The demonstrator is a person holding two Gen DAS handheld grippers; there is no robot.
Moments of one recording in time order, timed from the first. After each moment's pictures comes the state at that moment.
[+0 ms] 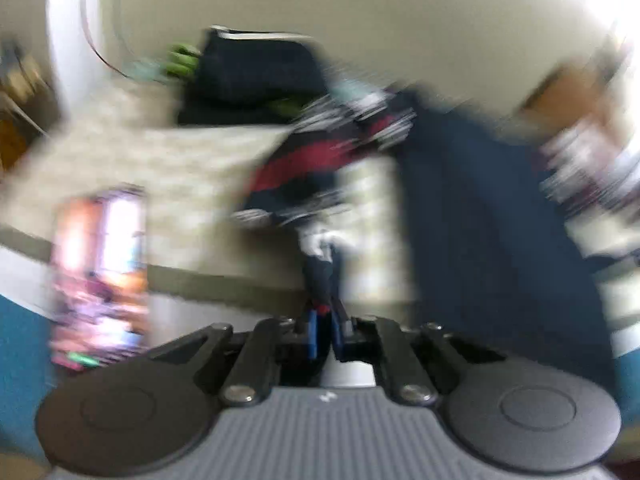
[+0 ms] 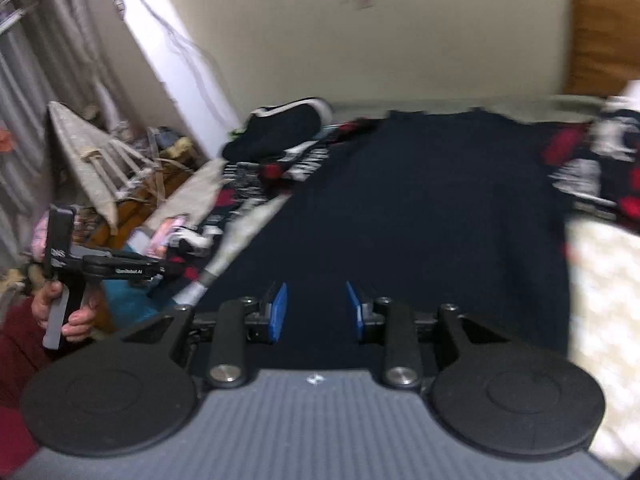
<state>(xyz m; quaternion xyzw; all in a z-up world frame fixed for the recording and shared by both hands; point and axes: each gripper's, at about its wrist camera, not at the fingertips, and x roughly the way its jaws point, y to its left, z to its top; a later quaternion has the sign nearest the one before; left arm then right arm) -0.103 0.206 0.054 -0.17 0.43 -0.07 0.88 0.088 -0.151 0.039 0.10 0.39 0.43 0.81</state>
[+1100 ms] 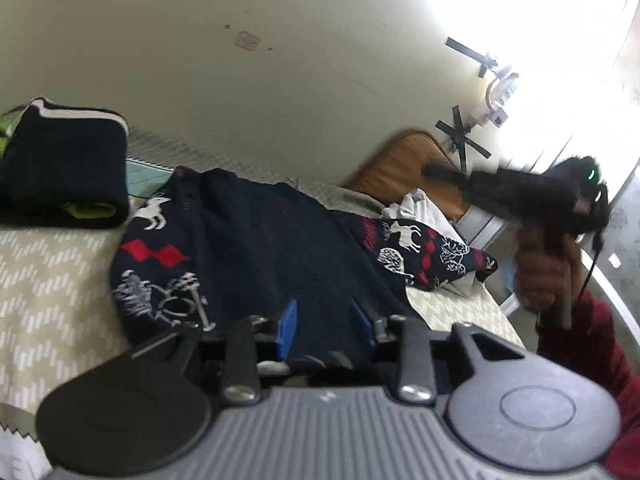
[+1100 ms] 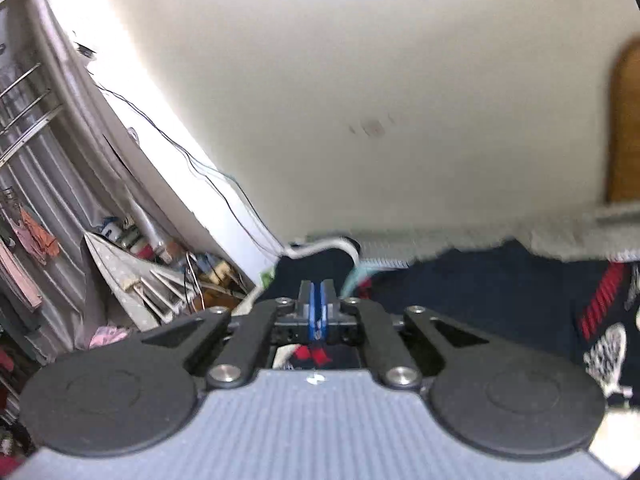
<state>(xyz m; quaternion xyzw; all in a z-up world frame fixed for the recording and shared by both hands) -0.052 0.141 0.086 -0.19 0.34 -0.23 0.89 0.198 -0.176 0.117 0.23 0.33 0.45 0.80</state>
